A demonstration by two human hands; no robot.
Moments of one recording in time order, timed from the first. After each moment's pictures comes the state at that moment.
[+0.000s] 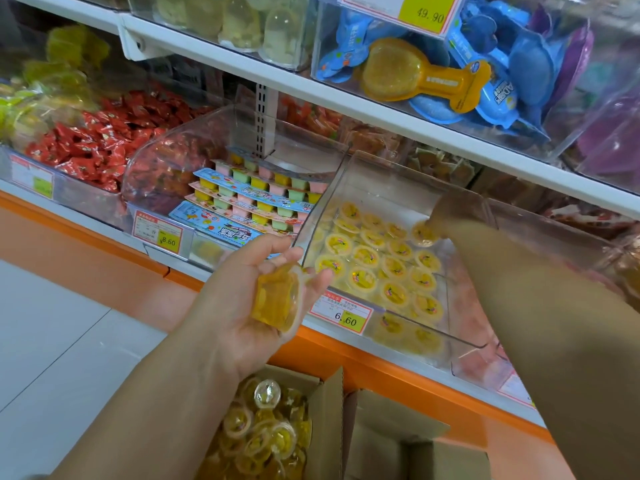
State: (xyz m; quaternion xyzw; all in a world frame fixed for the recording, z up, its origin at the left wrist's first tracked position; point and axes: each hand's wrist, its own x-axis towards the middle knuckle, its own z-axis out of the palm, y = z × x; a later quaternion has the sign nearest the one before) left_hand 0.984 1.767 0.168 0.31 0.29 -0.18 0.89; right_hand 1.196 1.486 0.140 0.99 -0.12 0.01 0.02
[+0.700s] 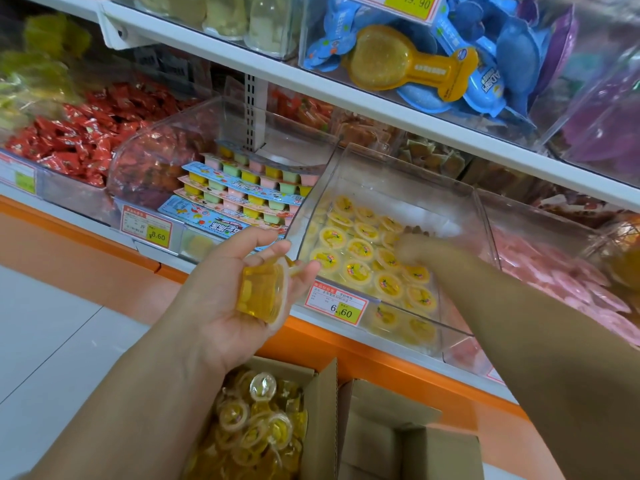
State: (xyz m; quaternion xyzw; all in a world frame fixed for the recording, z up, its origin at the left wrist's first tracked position) left_hand 0.960 1.767 0.181 0.30 0.28 -0.18 0.89; right_hand 1.159 1.510 0.089 0.97 -0.10 -0.20 0.05
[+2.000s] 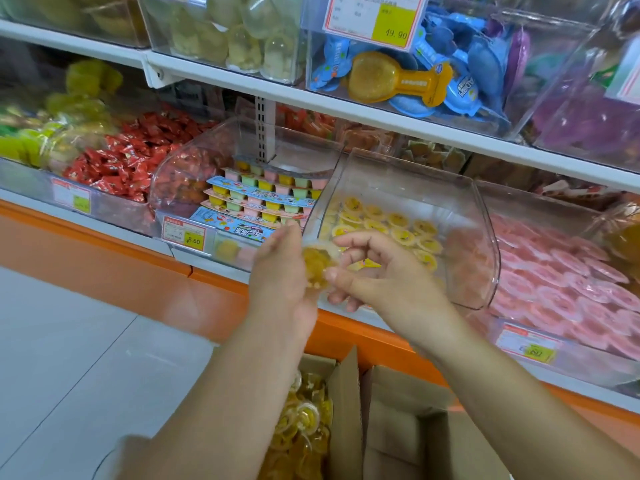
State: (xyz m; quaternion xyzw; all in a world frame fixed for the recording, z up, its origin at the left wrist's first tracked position) left_hand 0.967 1.739 0.164 0.39 0.23 -0.04 0.89; right_hand 0.943 1.617 0.183 0.76 0.10 -0.08 -0.63
